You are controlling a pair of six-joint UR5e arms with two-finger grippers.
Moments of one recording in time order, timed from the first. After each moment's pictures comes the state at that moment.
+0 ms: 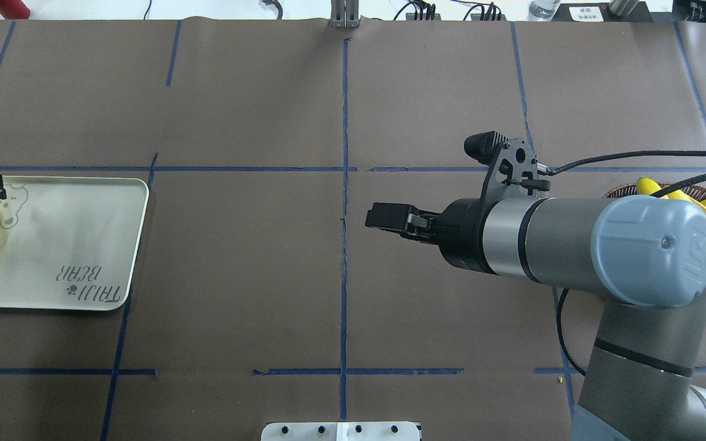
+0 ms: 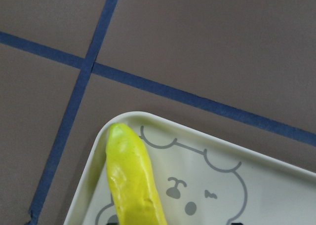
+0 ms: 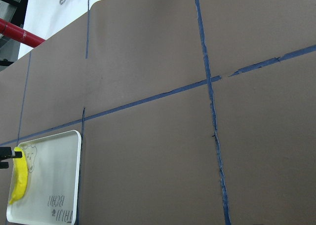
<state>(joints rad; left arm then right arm) -1.11 -1.59 -1.48 -2.16 -2.16 -0.97 0.45 -1.21 2.19 -1.18 1.65 1.53</state>
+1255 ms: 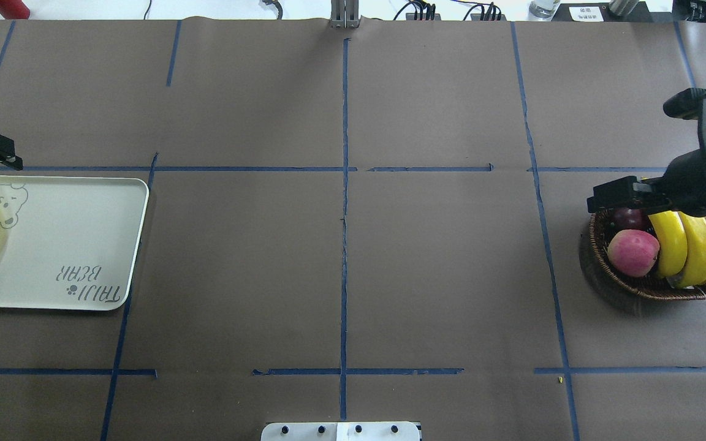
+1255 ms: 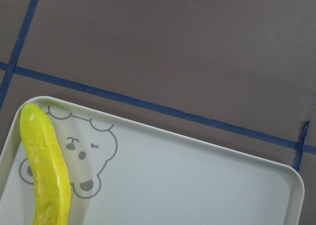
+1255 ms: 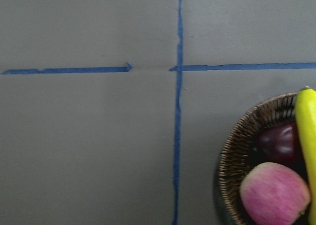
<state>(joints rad) -1.14 -1.59 -1.87 -1.86 -2.23 -0.97 0.95 -1.70 2.24 -1.40 2.10 0.87</state>
